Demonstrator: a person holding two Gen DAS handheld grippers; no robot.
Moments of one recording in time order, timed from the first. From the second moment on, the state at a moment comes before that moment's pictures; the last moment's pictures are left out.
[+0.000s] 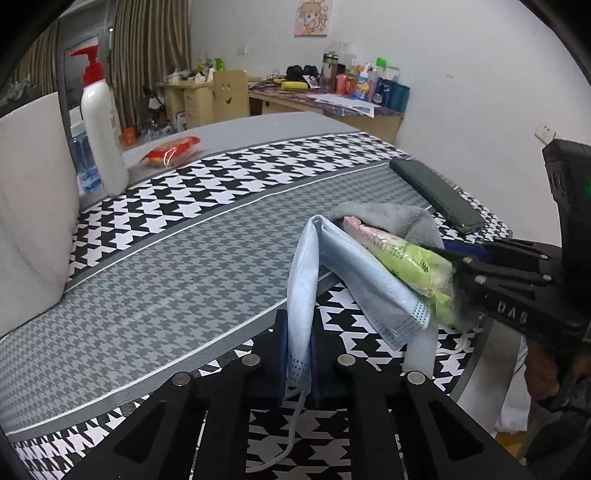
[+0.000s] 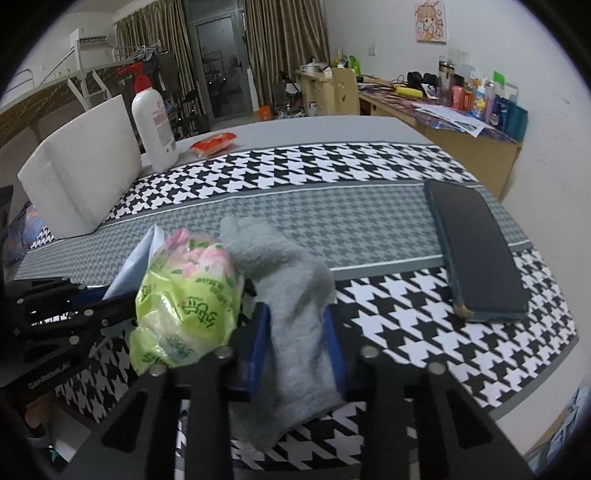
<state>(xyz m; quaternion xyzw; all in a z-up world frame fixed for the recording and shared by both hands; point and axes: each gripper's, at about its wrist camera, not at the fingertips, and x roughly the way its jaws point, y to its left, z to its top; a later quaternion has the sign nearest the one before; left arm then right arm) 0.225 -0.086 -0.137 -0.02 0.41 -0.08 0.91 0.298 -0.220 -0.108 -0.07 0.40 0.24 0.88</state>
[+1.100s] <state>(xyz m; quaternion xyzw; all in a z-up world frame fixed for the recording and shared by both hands) 0.176 -0.072 -0.085 -0.06 0.34 -0.07 0.94 0.272 -0.242 -0.053 -0.05 0.33 0.24 0.91</state>
